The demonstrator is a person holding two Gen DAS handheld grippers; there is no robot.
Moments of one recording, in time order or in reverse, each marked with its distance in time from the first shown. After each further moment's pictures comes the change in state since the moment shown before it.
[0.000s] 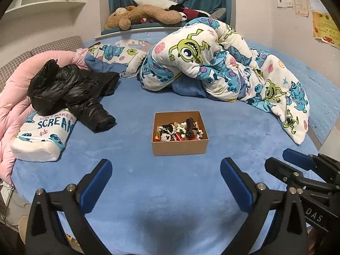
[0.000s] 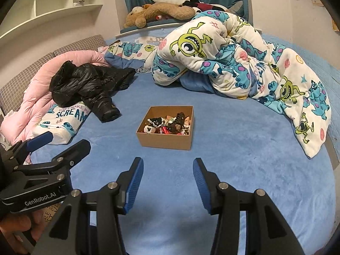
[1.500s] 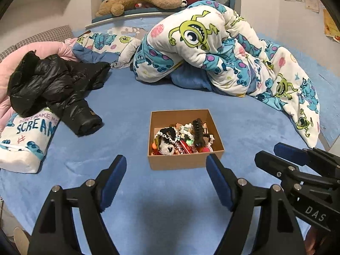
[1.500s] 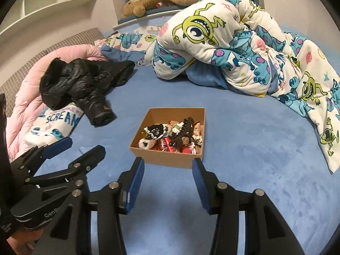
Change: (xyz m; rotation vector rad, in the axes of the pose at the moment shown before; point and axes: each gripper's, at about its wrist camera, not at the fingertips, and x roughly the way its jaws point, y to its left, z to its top) left arm 0.132 0.017 0.032 0.000 0.062 -0.026; right arm 0.123 -0.001 0.049 0.015 0.053 0.047
